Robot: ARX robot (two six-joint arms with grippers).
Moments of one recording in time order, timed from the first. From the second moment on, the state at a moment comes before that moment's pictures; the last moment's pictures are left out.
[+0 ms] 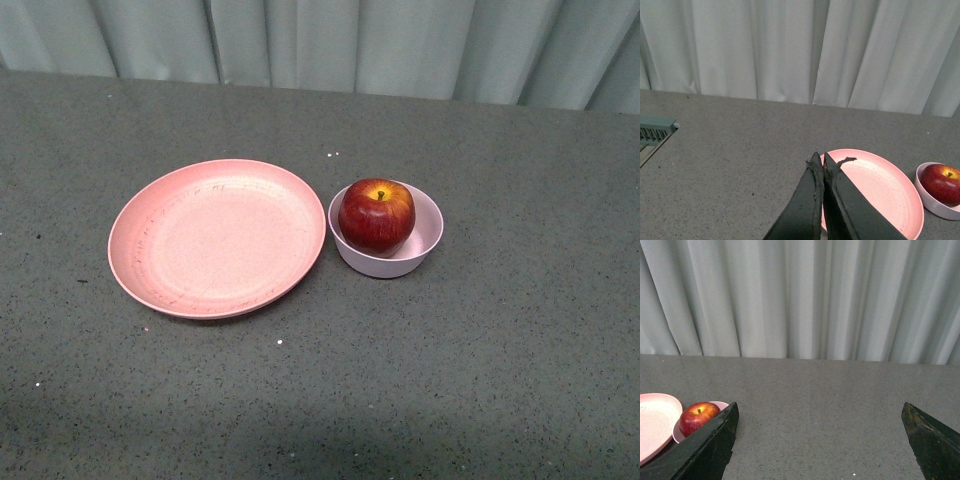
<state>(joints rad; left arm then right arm) 0.00 0.61 0.02 0.60 0.00 -0.01 0.00 0.00 0.01 0.00 0.00 -0.01</state>
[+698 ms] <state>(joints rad) 0.00 0.23 0.02 0.24 0.00 -0.01 0.00 0.00 0.01 0.00 0.00 -0.01</state>
